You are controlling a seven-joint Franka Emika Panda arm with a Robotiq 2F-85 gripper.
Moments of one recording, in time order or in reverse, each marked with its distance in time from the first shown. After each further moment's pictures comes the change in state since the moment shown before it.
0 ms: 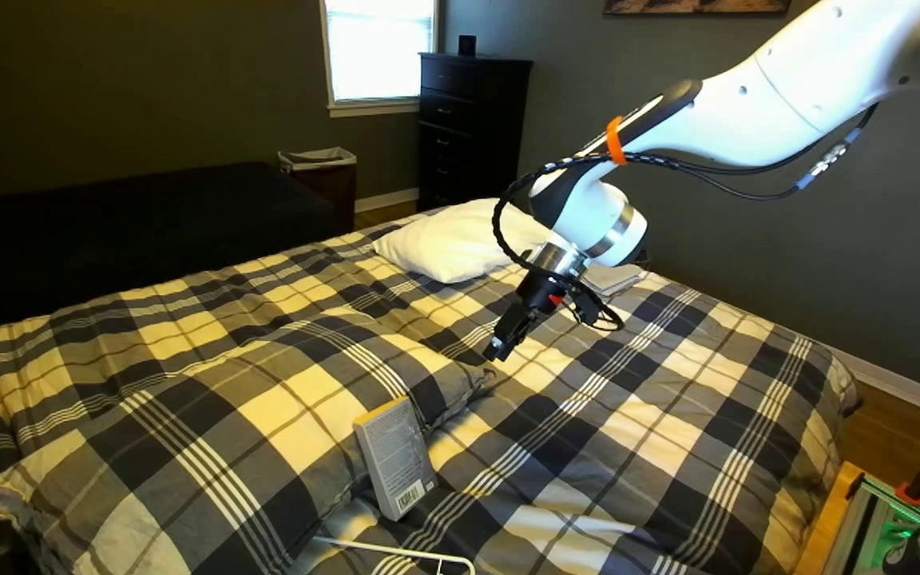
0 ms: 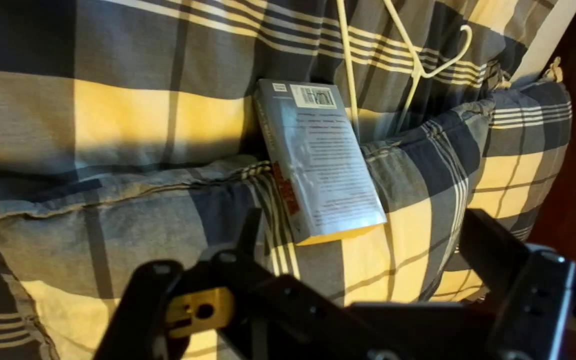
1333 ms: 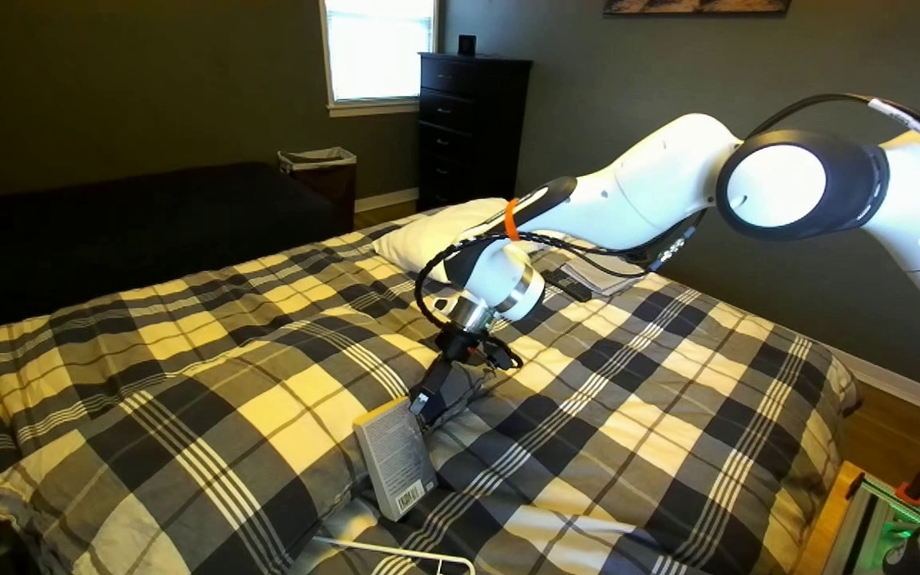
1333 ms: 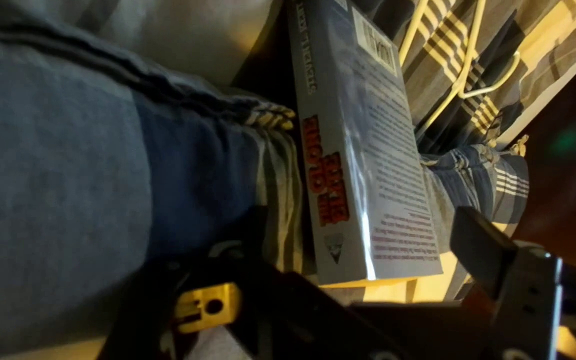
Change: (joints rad) arm 0.133 0.531 0.030 0.546 -0.053 -0.050 -0.236
